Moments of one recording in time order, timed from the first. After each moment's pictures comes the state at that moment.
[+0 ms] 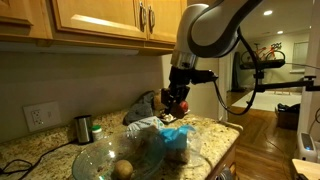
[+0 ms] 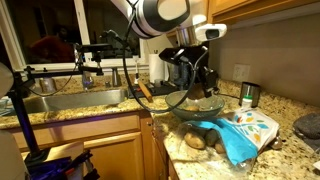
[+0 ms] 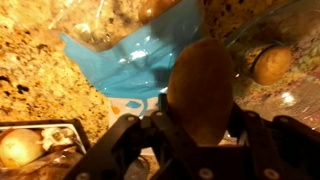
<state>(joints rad) -0.04 -0.15 -0.03 -2.41 0.00 2.62 0.14</state>
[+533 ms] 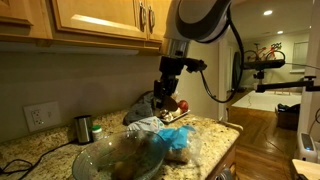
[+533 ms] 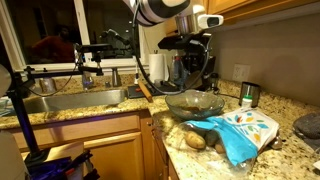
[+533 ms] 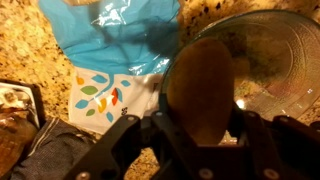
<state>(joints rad) 0.00 -0.14 -0.02 -2.29 0.05 2.48 -0.10</state>
